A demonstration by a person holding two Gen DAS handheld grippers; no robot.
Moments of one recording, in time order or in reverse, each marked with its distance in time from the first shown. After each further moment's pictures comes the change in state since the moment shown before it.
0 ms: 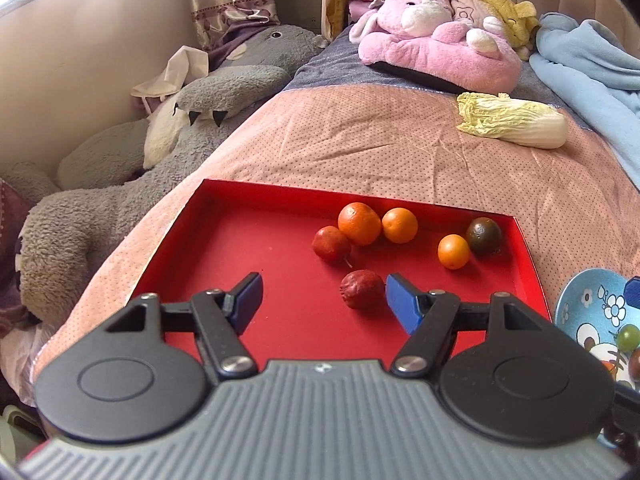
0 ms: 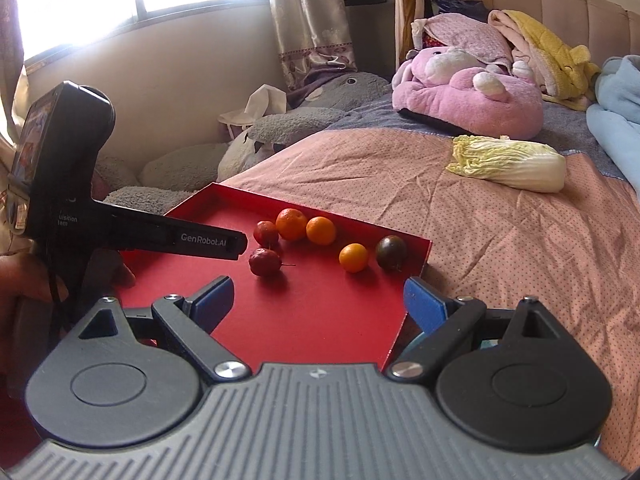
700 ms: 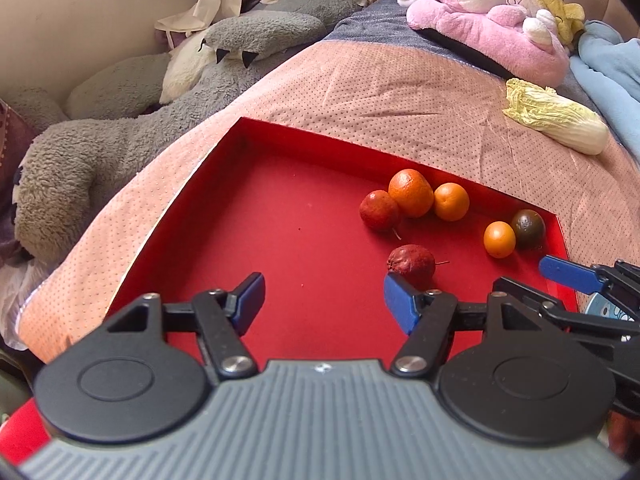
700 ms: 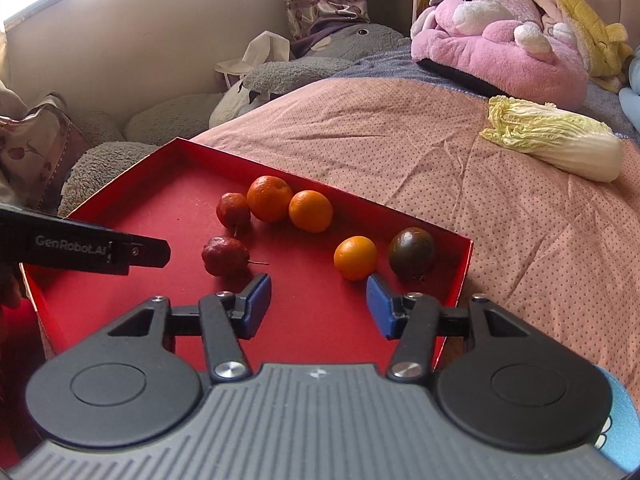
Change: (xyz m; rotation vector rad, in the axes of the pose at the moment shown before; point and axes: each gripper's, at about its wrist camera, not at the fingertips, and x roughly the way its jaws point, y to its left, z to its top) left arm 0.028 0.034 -0.002 -0.137 0.140 0.012; right arm 0.125 -0.018 0.015 -0.032 0.151 0.002
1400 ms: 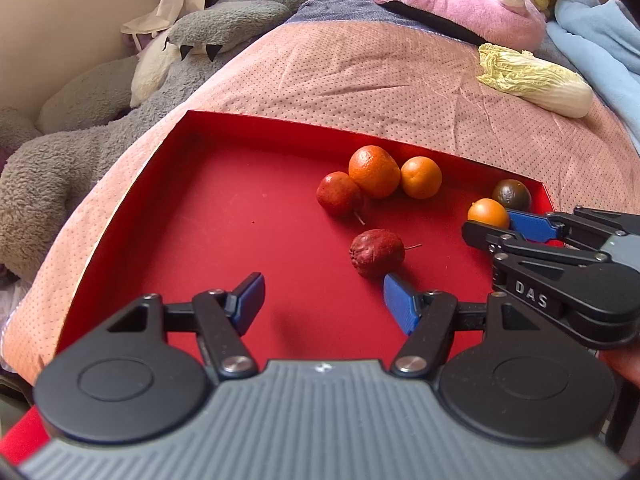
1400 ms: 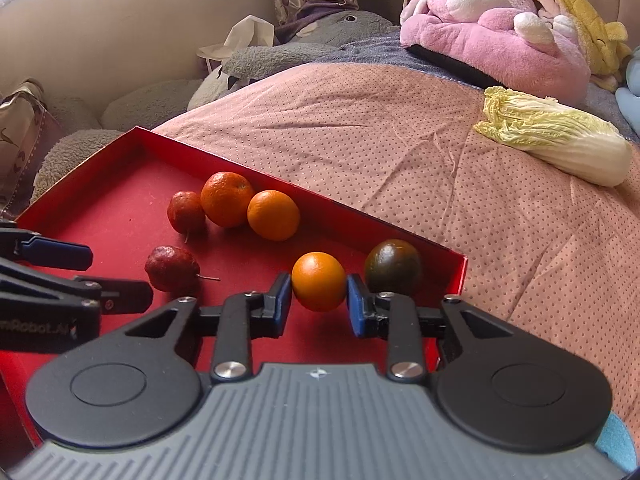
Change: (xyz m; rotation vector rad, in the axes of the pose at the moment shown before) left arm 0.019 -0.026 -0.001 0.102 0.039 -0.031; right arm 0.030 -0.013 0.009 -0.013 0.024 -0.047
